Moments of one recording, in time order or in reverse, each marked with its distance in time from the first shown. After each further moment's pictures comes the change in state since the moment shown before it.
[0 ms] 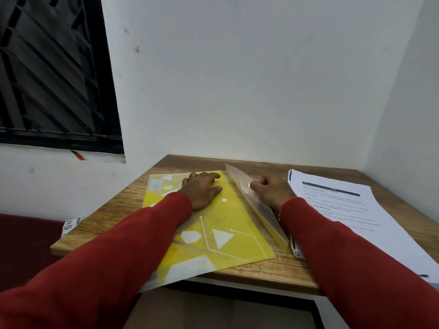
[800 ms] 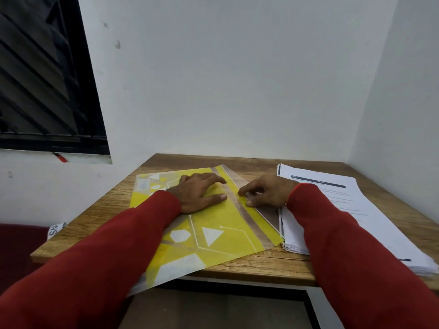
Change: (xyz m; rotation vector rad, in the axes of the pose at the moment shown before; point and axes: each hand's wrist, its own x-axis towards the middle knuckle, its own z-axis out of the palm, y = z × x) left_hand -0.006 0.003 0.000 0.031 -0.122 0.274; right_hand 0.013 0.019 -0.034 -0.455 -0.505 -0.316
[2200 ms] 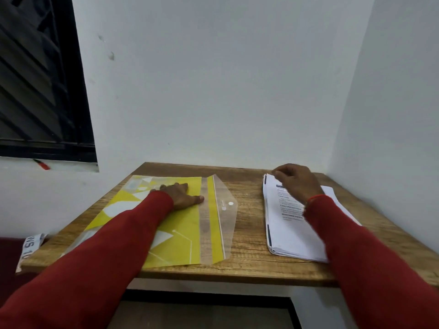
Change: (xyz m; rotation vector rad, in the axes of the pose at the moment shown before) left_hand 0.013 -0.009 -0.021 0.024 -0.216 -0.546; right_hand -0.051 0.026 -0.028 0.432 0.818 0.269
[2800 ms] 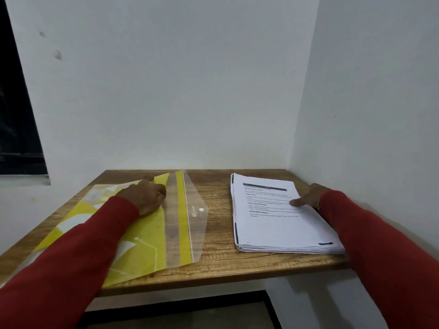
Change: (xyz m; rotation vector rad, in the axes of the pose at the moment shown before) left_hand -0.006 0.001 -0.005 0.030 0.236 0.245; right_hand -0.018 0.052 -0.107 -0.593 -0.327 0.569
